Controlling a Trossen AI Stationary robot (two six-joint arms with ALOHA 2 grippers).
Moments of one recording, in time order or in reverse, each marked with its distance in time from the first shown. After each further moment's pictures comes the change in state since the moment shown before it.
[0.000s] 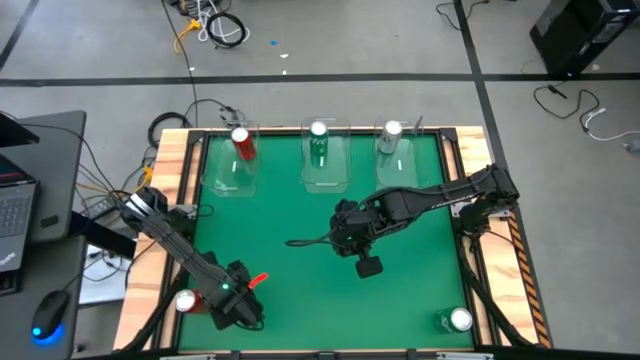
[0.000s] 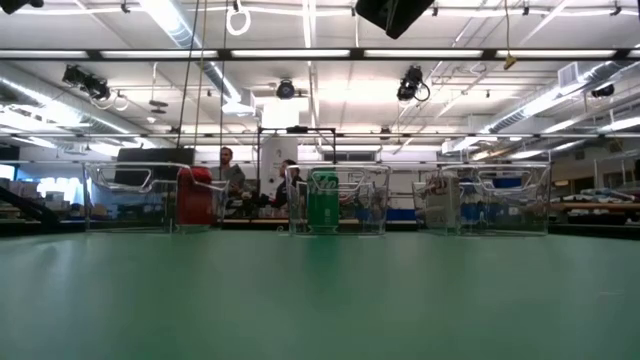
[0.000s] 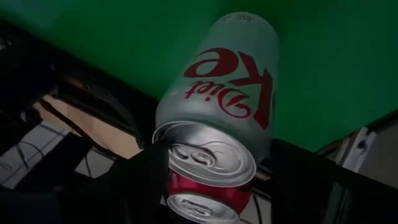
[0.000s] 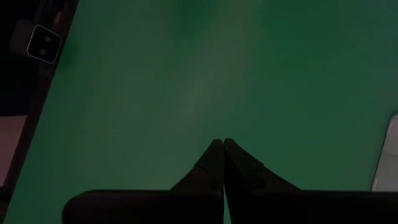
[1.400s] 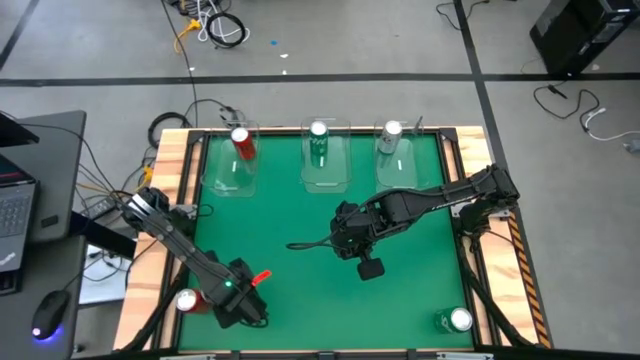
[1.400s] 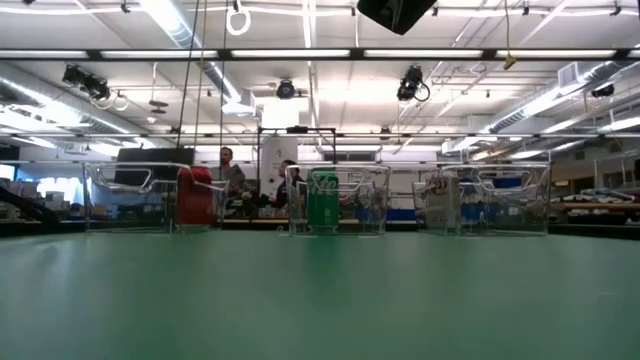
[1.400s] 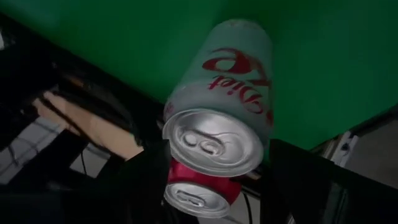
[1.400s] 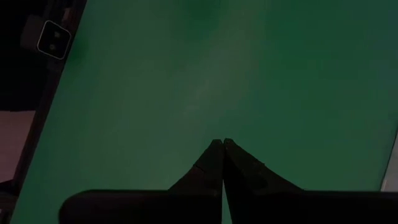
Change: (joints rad) left arm 0.025 0.005 0.051 -0.045 0.003 -0.019; right arm 0.011 0.000 0.000 -0.009 -0.016 0.000
